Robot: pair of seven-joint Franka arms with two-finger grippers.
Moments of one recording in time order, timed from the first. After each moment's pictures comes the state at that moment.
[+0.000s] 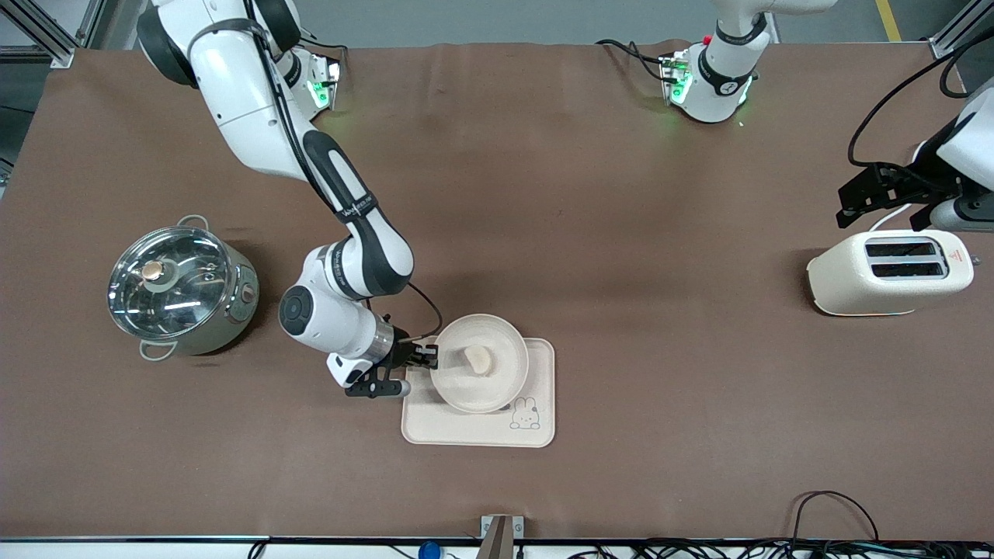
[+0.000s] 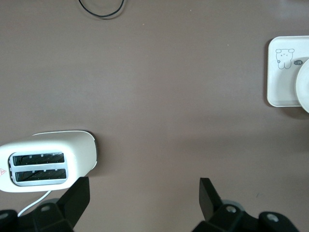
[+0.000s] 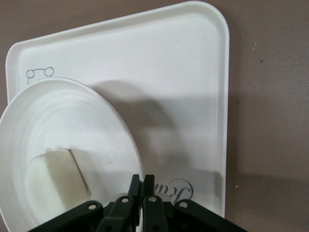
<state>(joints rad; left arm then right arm) -0.15 0.02 0.07 -1.53 -0.01 1.64 -0.02 0.46 0.87 -0.02 -1.41 0.61 2.44 0.03</state>
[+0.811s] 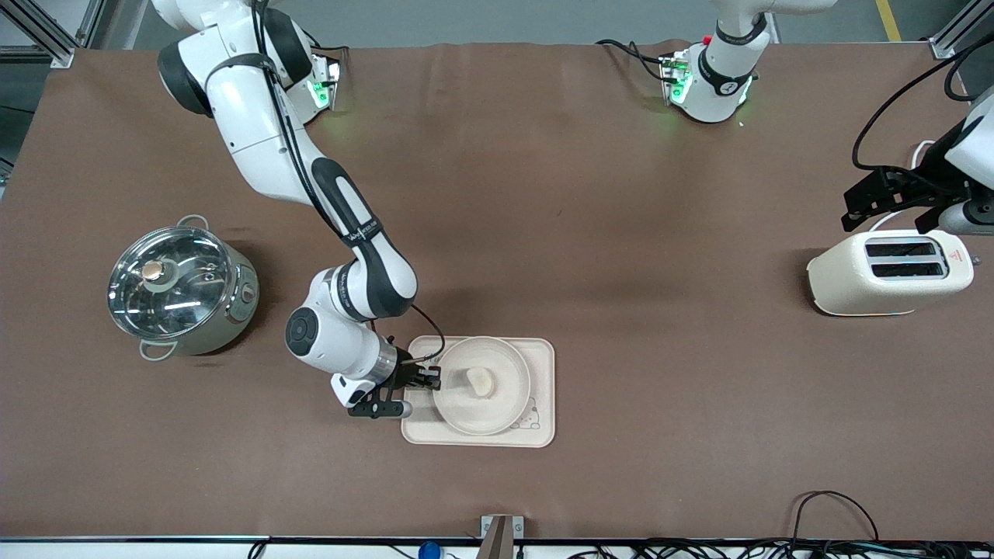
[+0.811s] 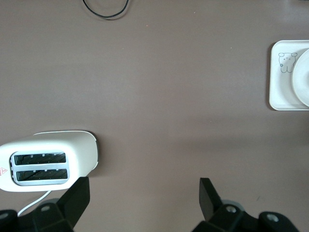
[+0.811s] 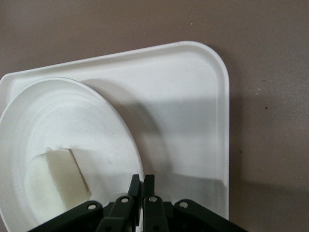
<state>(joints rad) -0.15 0.03 0.07 -1.53 -0.01 1.64 -0.03 0.44 0.99 -0.02 -1.24 0.61 2.42 0.05</state>
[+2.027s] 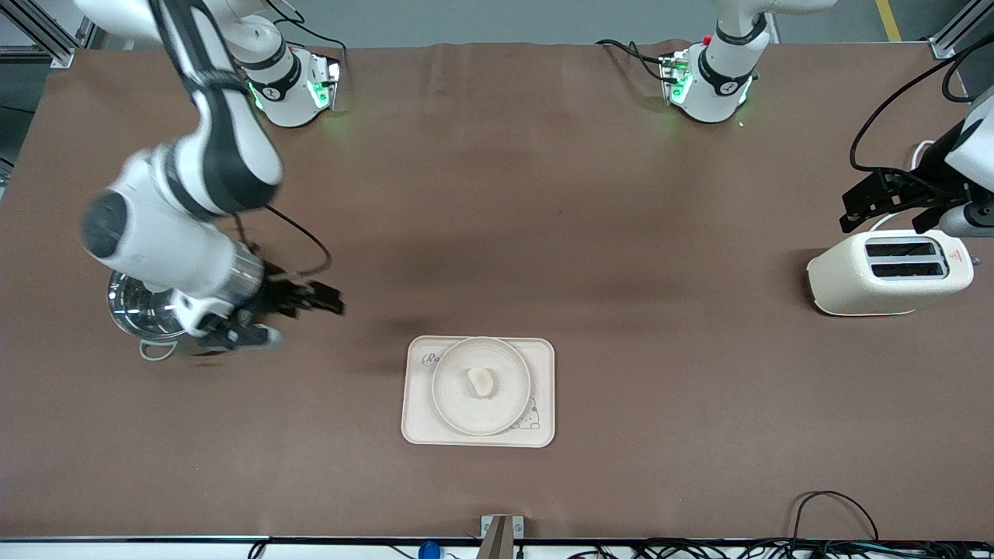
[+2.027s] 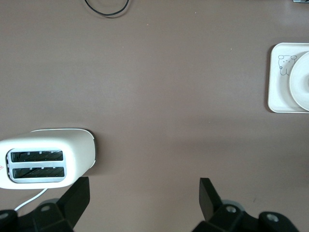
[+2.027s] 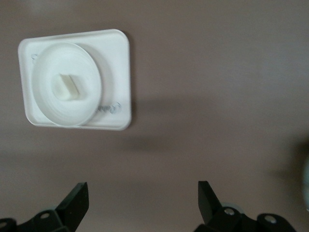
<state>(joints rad) -0.15 0.03 0.07 -1.53 -0.02 1.64 -0.05 0.38 0.24 -0.18 -1.73 0.31 1.97 0.09</state>
